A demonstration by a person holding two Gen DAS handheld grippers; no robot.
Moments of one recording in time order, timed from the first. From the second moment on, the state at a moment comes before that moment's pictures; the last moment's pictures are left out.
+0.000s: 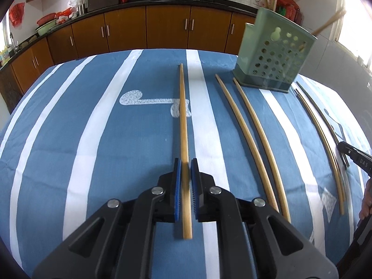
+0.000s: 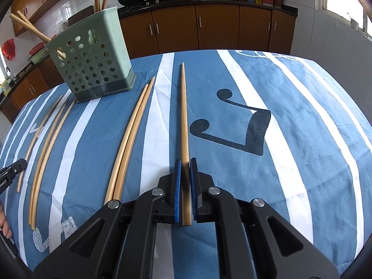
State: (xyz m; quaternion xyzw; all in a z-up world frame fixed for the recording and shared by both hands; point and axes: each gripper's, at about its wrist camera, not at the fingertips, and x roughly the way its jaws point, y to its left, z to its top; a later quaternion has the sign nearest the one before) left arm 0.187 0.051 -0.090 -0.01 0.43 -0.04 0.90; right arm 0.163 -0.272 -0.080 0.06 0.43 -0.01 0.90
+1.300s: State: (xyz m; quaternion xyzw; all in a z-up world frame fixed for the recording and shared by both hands) left arm 0.155 0.072 0.073 -0.08 0.24 -0.06 0.97; right arm 0.135 -0.300 0.044 0.10 0.26 0.00 0.96
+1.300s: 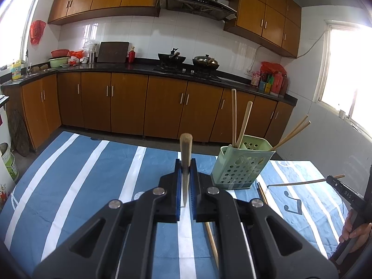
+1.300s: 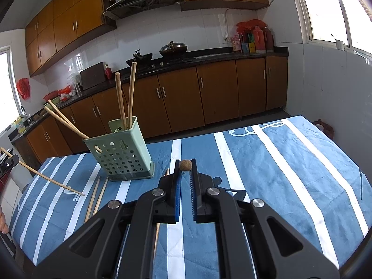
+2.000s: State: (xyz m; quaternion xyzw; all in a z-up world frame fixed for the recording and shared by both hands) left arm 0.167 0.007 0.189 -0.09 0.11 -0.13 0.98; right arm 0.141 -0.273 0.175 0.15 0.11 0.10 0.98
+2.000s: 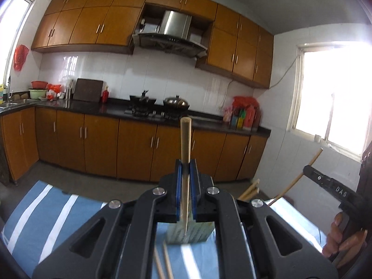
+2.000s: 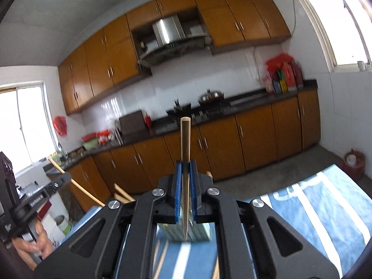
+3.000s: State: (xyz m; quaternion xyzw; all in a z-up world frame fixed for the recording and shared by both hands) left arm 0.274 -0.016 0.134 -0.11 0.14 -0.08 0.98; right arm 0.229 -0.226 0.130 0.11 0.16 0.07 0.98
